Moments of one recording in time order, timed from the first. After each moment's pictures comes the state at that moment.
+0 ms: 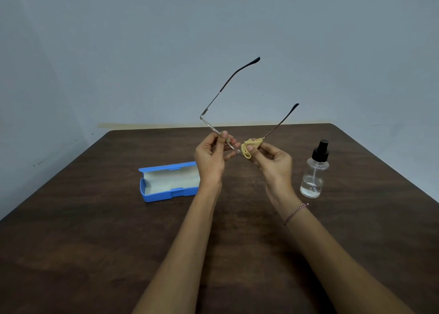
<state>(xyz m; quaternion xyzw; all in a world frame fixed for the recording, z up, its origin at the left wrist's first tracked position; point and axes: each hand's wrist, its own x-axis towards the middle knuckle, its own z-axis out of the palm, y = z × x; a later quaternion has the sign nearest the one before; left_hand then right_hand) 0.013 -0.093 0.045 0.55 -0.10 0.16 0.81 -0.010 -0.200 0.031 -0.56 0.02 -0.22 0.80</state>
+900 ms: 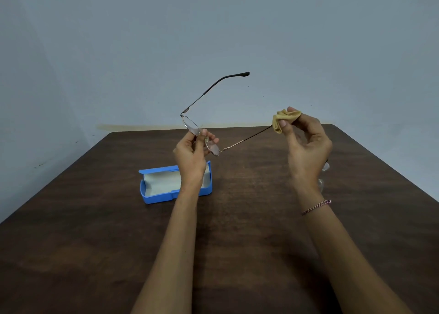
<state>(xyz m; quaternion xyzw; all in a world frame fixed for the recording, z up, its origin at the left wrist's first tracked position) 0.020 -0.057 0.050 0.62 -0.08 0.24 0.74 -0.033 -0.227 0.074 -0.57 -0.05 -0.48 0.67</state>
